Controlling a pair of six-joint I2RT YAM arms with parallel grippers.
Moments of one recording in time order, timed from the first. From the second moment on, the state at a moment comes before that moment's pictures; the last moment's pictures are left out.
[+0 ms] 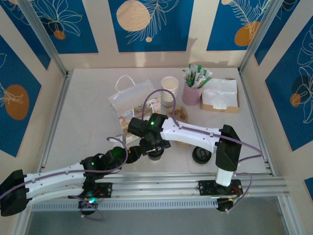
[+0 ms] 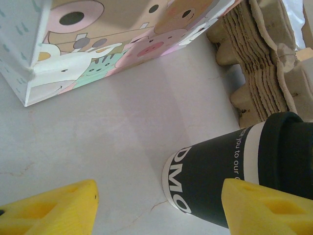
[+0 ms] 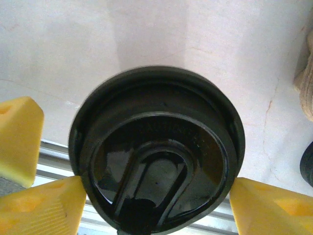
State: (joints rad) left arm -1.11 0.78 0.27 -0.13 -0.34 -1.08; right arm 1.15 1.78 1.57 -1.31 0.10 0.83
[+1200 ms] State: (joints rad) left arm -1.01 0.68 0.37 -0.40 -0.47 -1.04; right arm 1.22 1.26 1.38 -1.10 0.33 0.72
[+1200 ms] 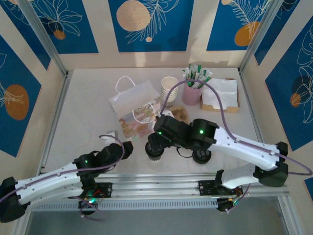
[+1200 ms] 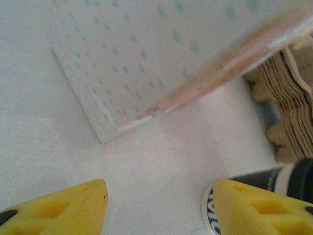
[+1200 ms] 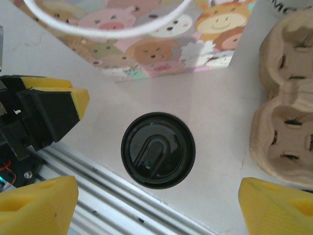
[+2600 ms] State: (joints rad) left arm -0.14 1.22 0.66 -0.02 -0.03 -0.93; right arm 1.21 1.13 1.20 -1.06 0.40 0.85
